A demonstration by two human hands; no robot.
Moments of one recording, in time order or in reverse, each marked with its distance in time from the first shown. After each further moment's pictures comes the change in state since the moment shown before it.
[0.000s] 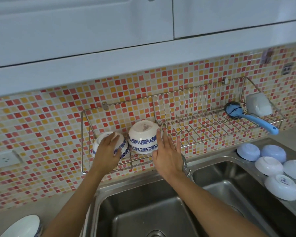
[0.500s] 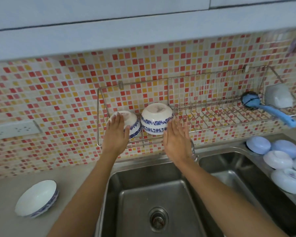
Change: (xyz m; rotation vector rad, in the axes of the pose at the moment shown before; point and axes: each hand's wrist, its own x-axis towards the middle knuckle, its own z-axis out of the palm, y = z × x) left_hand -0.026 -0.006 0.006 0.174 0.006 -0.091; right_hand -0.012 -0.003 0.008 -0.051 -0.054 -0.063
